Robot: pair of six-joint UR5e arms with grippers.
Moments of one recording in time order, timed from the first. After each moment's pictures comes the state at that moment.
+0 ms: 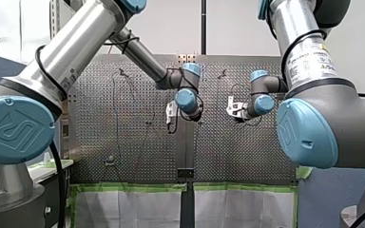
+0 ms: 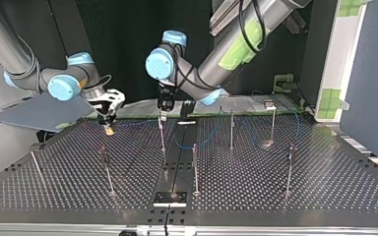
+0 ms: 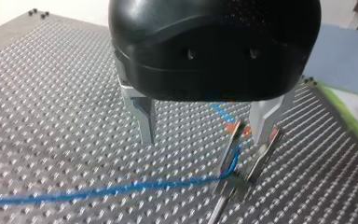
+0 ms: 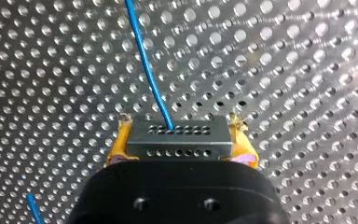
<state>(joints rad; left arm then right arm) -0.65 -2.16 -1.45 -2.91 -1.98 -1.70 1.83 -1.01 1.56 -0.32 1.31 1.66</state>
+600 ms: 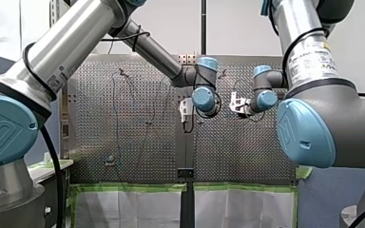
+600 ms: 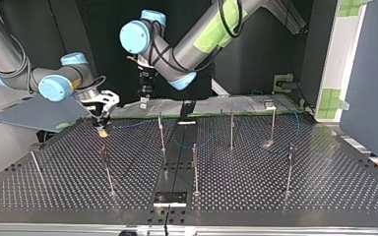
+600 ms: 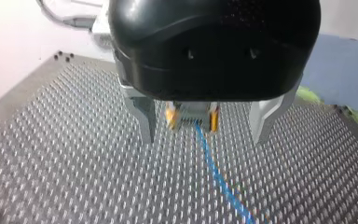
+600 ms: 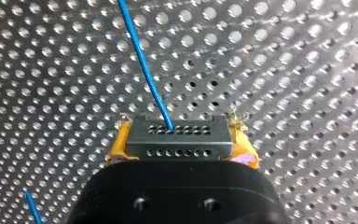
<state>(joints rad) -0.81 -2.17 -1.41 -2.84 -2.12 -1.74 1.81 -1.05 1.55 -0.30 1.31 1.66</state>
